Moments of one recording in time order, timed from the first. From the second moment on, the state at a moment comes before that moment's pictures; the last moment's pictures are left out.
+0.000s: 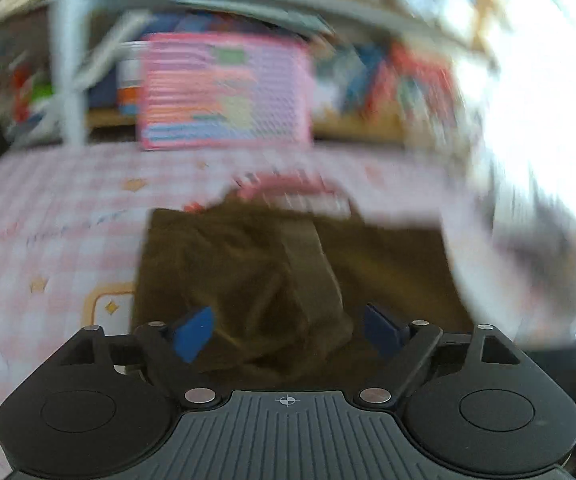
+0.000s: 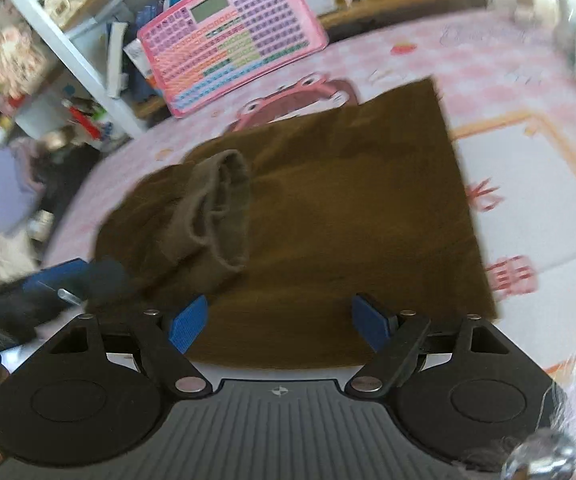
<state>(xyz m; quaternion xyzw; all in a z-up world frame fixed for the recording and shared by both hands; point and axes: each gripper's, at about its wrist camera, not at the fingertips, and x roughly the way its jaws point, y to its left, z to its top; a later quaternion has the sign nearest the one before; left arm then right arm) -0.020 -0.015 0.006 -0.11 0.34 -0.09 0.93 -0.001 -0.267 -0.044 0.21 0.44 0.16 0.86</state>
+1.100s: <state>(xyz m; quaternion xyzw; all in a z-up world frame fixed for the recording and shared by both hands) -0.085 0.023 0.014 -0.25 0.33 0.09 0.91 0.088 -0.249 -0.096 0.45 0.51 0.23 0.70</state>
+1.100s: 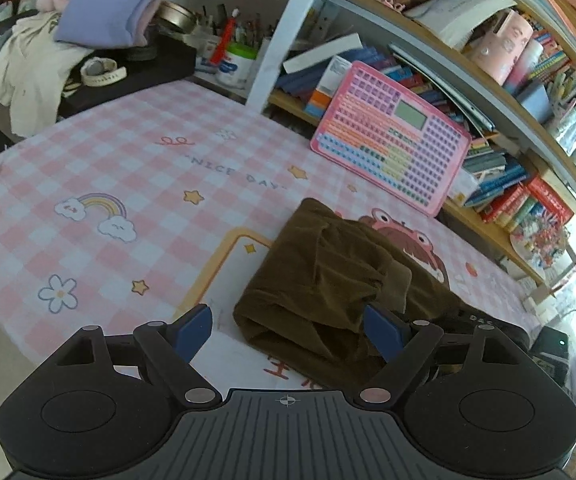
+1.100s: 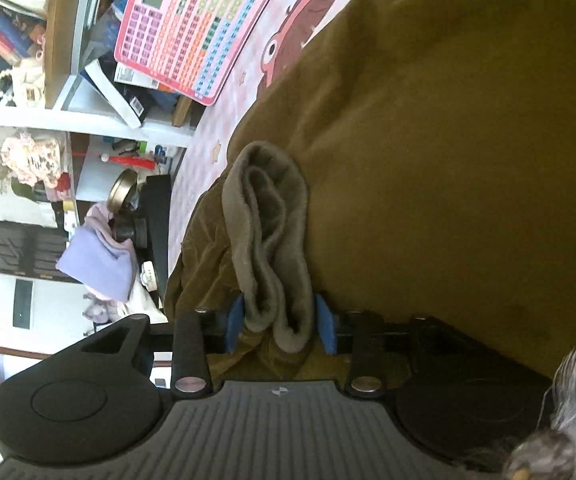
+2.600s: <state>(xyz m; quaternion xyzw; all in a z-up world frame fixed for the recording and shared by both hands) -0.065 -0.035 -0.020 0.01 0.39 -0.04 0.92 -0.076 -0.247 -0.013 0.05 0.41 0.03 0.91</state>
